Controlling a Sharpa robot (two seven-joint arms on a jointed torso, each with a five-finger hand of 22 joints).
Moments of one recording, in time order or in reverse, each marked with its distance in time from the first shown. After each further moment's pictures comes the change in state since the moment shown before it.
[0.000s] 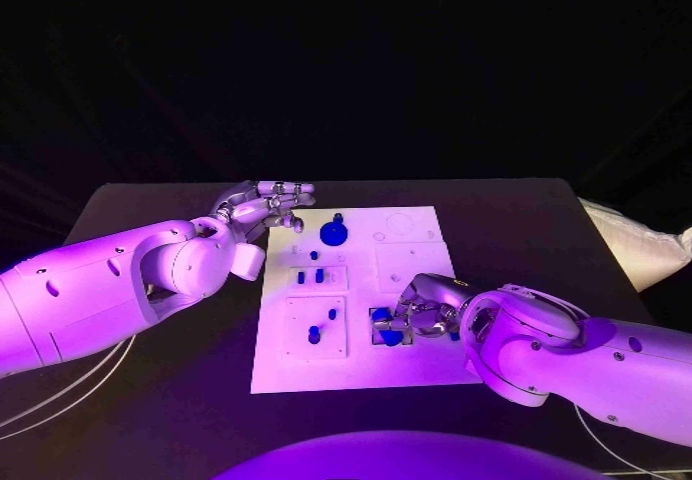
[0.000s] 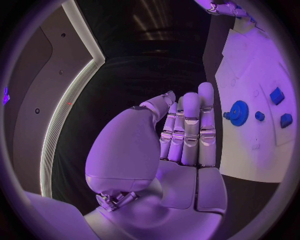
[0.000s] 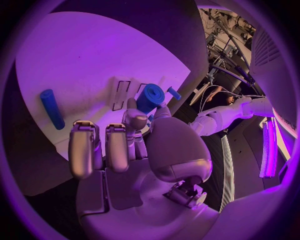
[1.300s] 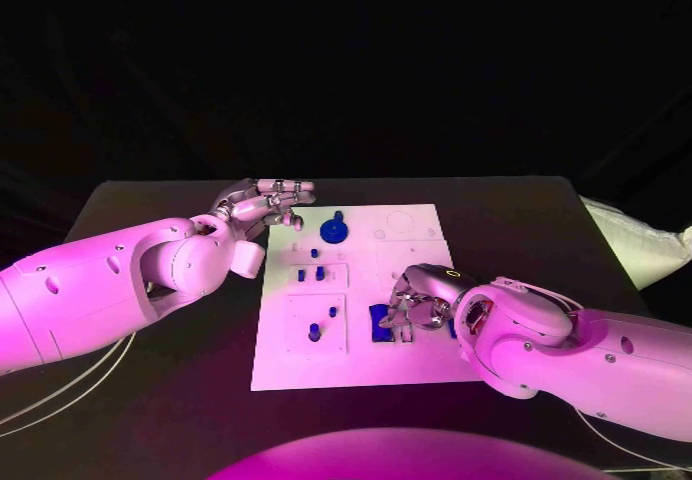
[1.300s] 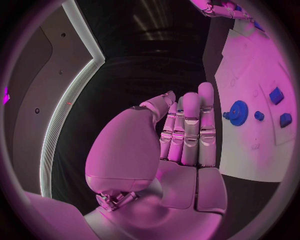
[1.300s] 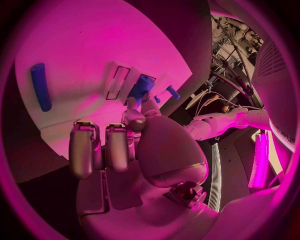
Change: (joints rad) left arm 0.000 -0.001 0.000 -0.001 0.000 0.004 -0.002; left_hand 0.000 0.000 0.000 0.000 0.000 0.000 0.000 0.000 0.000 0.000 0.000 0.000 0.000 0.000 0.000 0.000 -0.001 0.000 0.000 0.000 0.000 0.000; right arm 0.000 0.022 0.008 -0.016 -0.125 0.009 0.032; right_hand 0.325 0.002 0.105 -0.197 -0.048 -0.007 -0.001 -0.010 0.057 0.006 -0.005 0.019 0.060 0.000 -0.007 -0.010 -0.001 0.000 -0.004 -0.004 0.000 0.000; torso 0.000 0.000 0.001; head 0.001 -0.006
